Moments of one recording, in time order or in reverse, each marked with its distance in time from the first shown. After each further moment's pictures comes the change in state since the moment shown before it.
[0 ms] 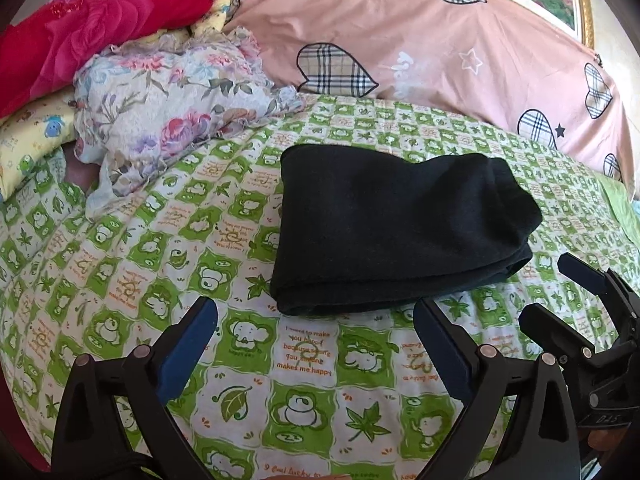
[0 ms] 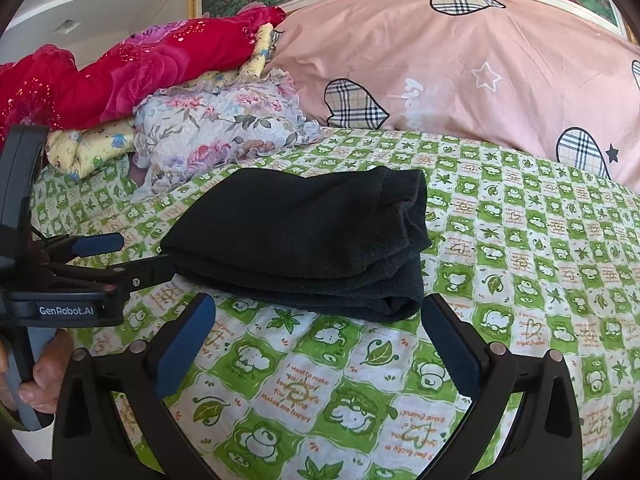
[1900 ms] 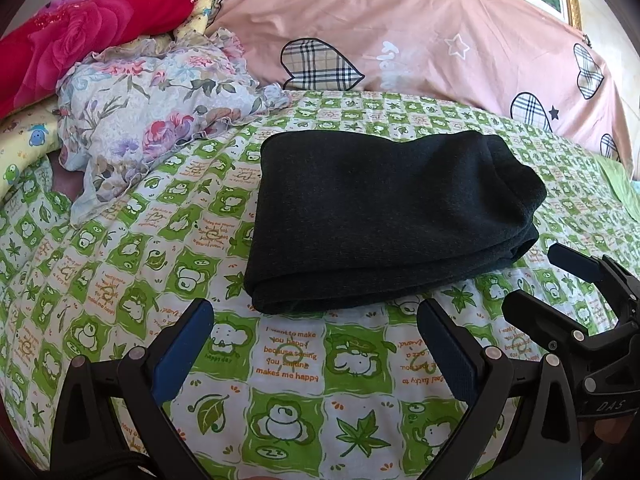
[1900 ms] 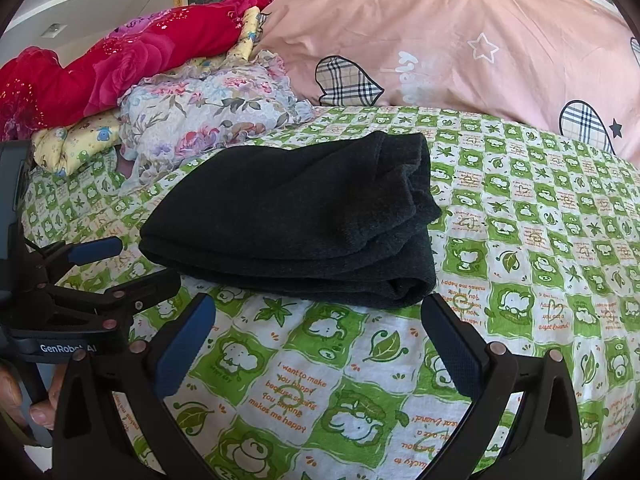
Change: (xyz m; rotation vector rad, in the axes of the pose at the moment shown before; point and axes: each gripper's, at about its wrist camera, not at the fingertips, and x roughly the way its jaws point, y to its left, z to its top) left arm 0.016 -0.012 -0.009 0.061 -0.015 -0.007; right arm 0.020 -0.005 -0.008 0.032 0.043 -0.006
